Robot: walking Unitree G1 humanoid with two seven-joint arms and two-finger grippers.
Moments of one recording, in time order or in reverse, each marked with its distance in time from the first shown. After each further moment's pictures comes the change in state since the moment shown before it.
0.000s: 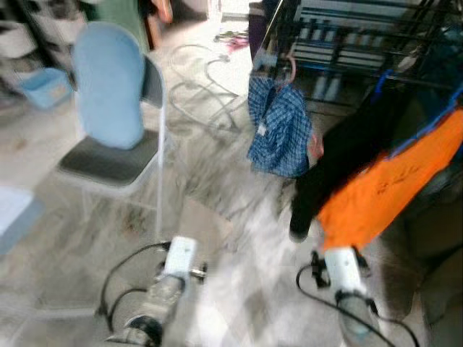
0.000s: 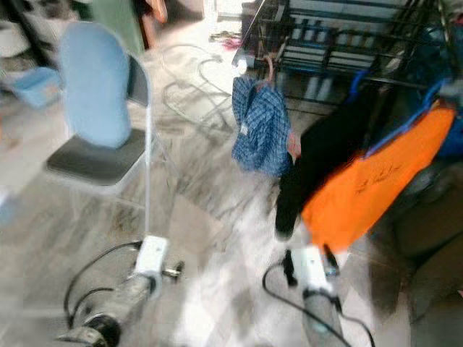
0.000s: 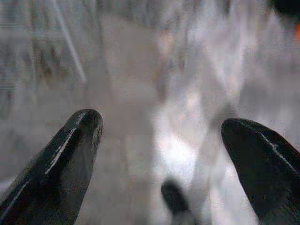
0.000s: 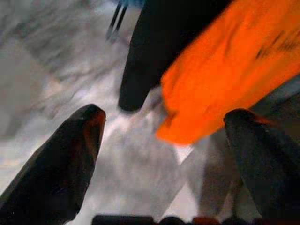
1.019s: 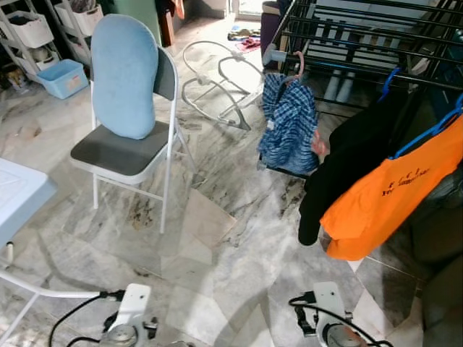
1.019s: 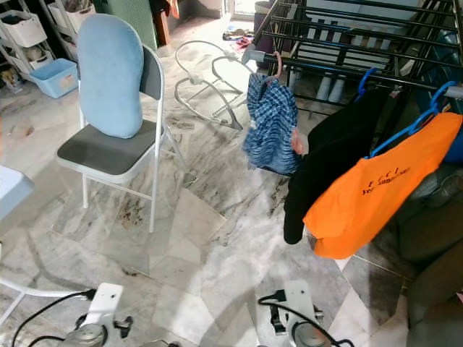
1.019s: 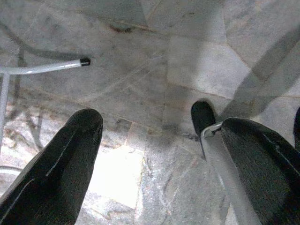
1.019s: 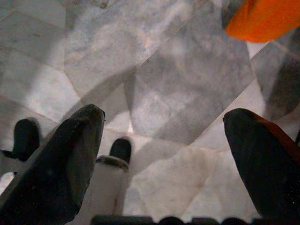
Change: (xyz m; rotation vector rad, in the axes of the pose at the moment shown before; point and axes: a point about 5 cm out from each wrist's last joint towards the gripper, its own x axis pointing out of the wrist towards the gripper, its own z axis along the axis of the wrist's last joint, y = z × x) left arm -0.031 0.055 -0.081 -0.019 0.302 0.164; right arm -0.018 0.030 -0.065 0.219 0.494 0.170
